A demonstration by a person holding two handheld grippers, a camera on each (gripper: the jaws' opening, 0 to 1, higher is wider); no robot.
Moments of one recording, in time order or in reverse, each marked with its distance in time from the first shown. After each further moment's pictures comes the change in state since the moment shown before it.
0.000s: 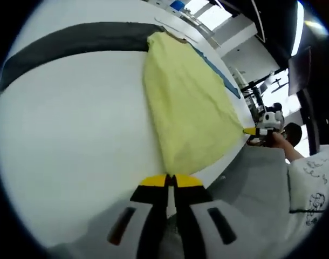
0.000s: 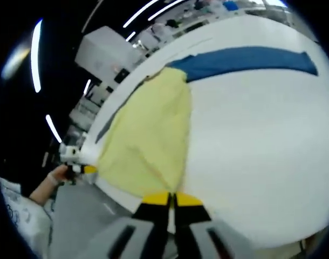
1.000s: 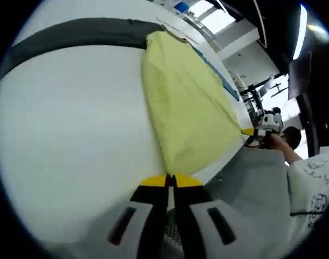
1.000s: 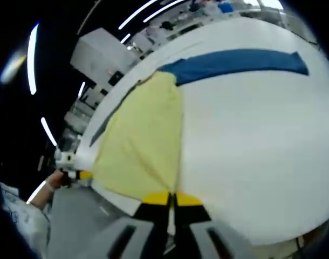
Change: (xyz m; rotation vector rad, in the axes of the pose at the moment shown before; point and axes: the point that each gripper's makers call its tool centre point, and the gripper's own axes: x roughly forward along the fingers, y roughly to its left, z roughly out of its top) left arm 0.007 -0.016 -0.009 0.046 -0.047 0.011; right arm -0.007 -0.010 0.000 0.003 -0.021 -0.027
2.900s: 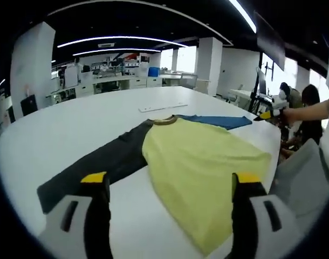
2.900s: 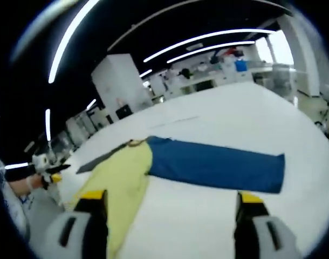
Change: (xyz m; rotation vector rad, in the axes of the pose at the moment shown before) left arm -0.038 -0.012 0.146 0.522 -0.513 0.250; right arm -0.060 -0.074 0.165 -0.256 -0.388 -0.099
